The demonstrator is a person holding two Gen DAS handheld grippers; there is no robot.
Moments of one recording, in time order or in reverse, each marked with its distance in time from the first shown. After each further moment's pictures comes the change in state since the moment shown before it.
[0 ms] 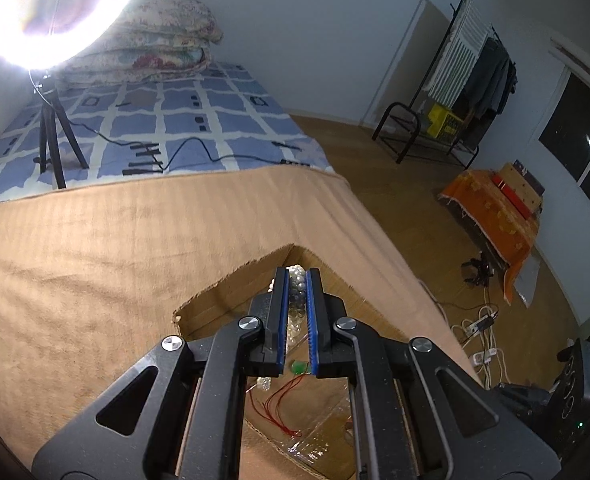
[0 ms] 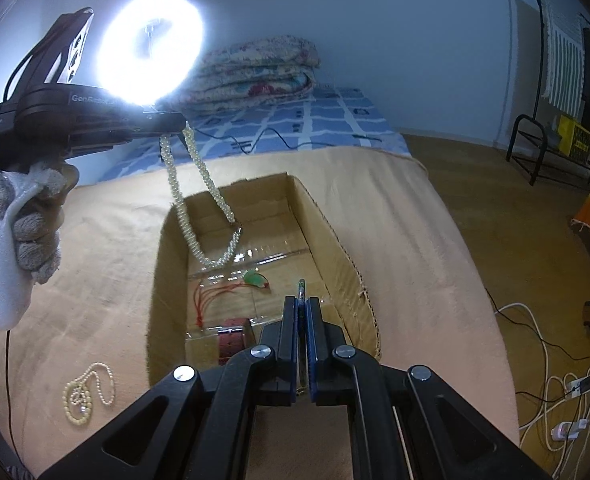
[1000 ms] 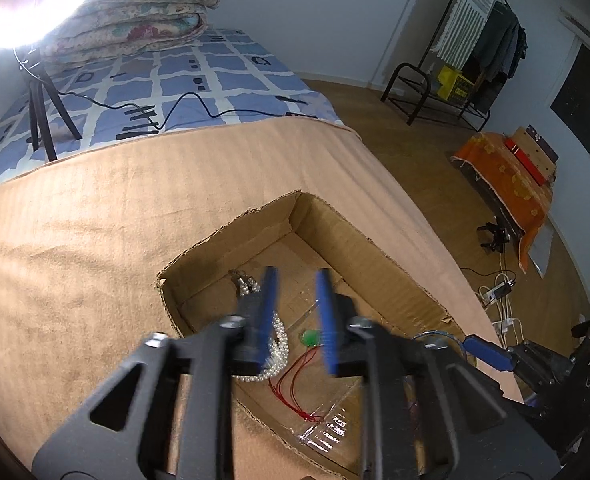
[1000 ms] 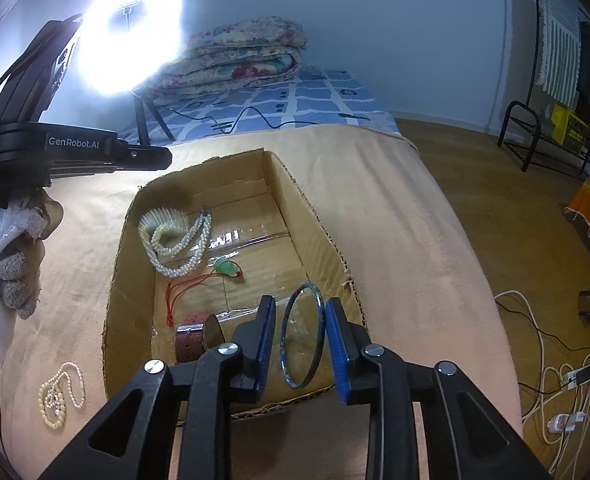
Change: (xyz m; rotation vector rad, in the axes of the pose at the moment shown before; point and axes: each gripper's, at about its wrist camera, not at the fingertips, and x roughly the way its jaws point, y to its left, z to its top) left arm 0.029 -0.007 -0.024 0.035 0.109 0.036; right arm 0.028 -0.010 -0.002 0.015 0.049 -0.050
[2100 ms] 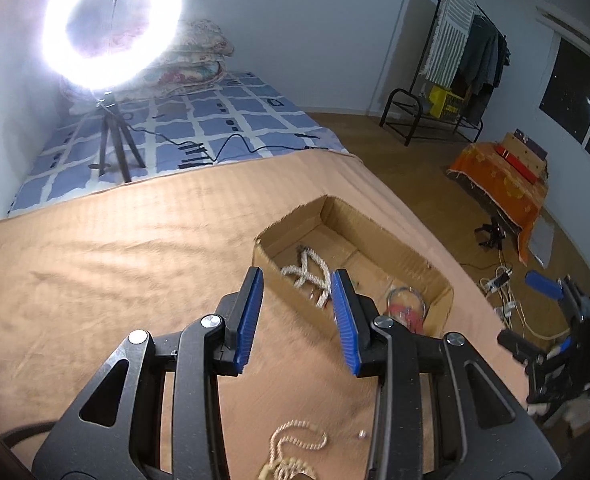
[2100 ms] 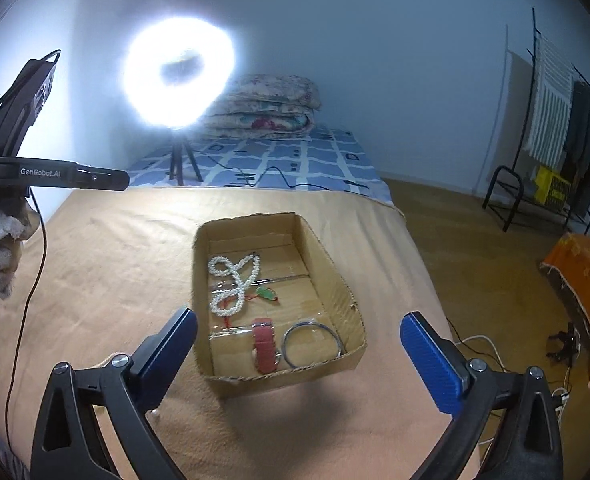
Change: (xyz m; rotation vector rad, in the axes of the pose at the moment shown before) left arm -0.157 0.042 -0.060 0.073 -0.114 0.033; right arm -0.115 0.053 -0.015 -0.121 -0.187 -0.050
